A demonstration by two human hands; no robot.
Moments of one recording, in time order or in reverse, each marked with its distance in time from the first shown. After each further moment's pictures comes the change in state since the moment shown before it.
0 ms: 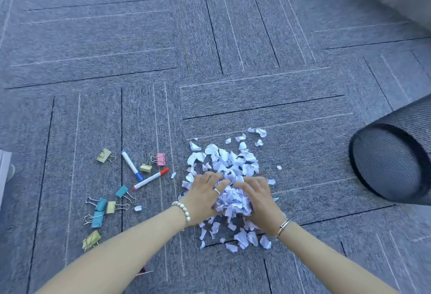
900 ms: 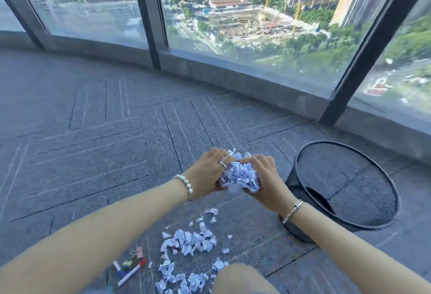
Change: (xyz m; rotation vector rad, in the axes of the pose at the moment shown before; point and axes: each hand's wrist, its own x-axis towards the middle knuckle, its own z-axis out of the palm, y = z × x) left_hand 0.056 0.124 -0.334 0.127 0.485 0.400; right_hand -0.027 -0.084 -0.320 0.008 0.518 -0.075
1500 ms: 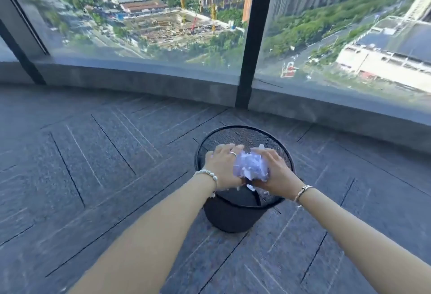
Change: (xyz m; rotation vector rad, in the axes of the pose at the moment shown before) left_hand 0.202 0.170 0.134 -0.141 -0.249 -0.011; right_hand -0.121 0.205 -0.131 -0.165 0.129 0.412
